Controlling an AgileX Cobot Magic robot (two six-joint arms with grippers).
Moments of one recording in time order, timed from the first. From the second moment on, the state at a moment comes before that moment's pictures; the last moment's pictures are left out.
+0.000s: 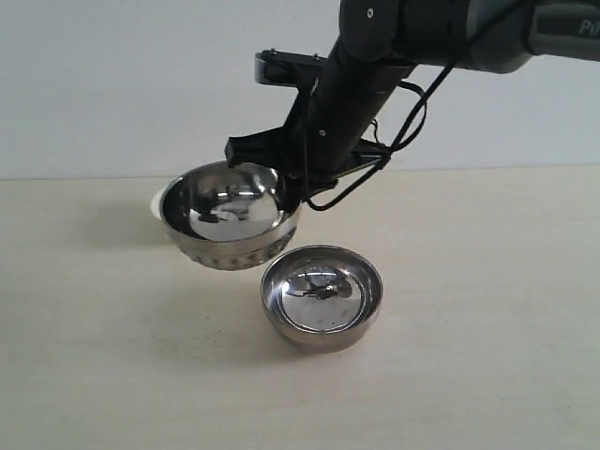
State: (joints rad) left arm 0.05 0.00 0.00 0.05 0.26 0.09; right arm 0.58 2.00 -1.76 0.24 0.91 0.11
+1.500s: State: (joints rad) left arm 0.05 0.00 0.00 0.05 0.26 0.09; right arm 0.43 1.94 -1.38 0.28 0.64 -0.04
